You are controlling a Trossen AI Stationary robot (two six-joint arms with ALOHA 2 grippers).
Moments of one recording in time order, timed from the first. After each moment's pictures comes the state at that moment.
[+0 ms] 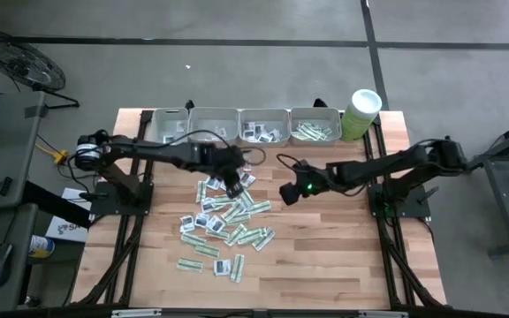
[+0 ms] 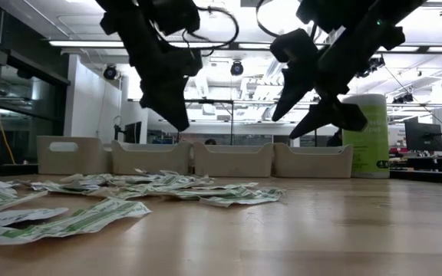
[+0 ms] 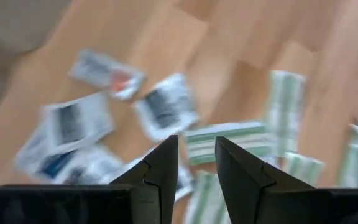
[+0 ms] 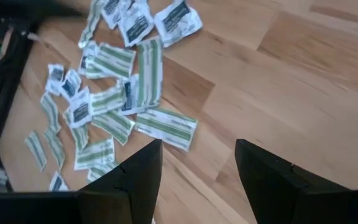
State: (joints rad) left arm 0.11 1.57 1.07 -0.50 -0.07 -0.34; right arm 0.02 1.44 0.75 -0.12 0.09 1.12
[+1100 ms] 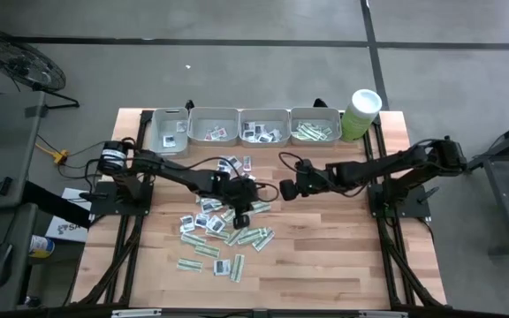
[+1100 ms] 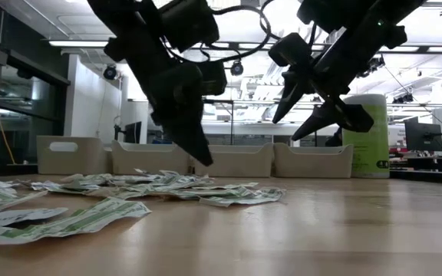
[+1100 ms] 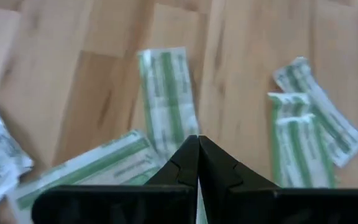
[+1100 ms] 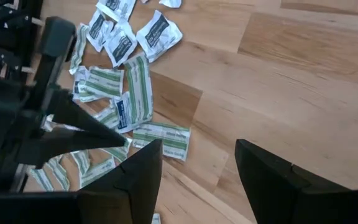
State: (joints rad) left arm -0.08 1.79 1.04 -0.18 0.03 -0.25; right arm 0.03 1.44 0.75 -0.14 0.14 1.27
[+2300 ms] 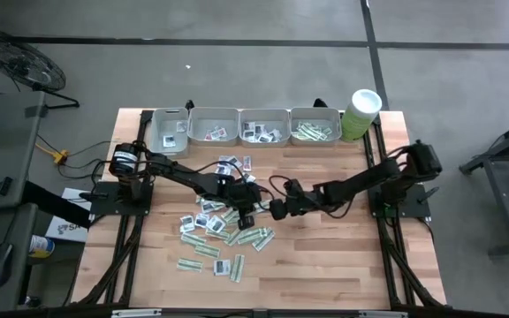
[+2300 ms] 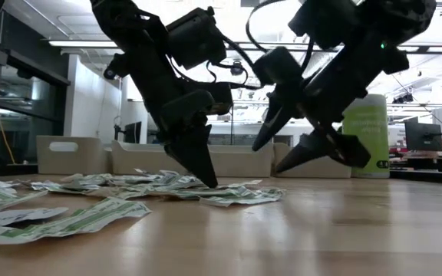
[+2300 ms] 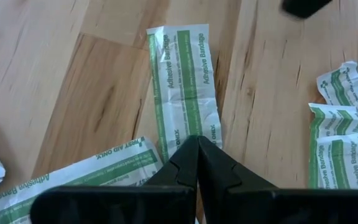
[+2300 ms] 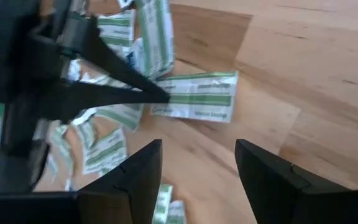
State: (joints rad) left arm -0.08 1.90 1.04 -0.14 -0.01 -0.32; right arm 0.17 1.69 0.75 0.16 0.18 1.39
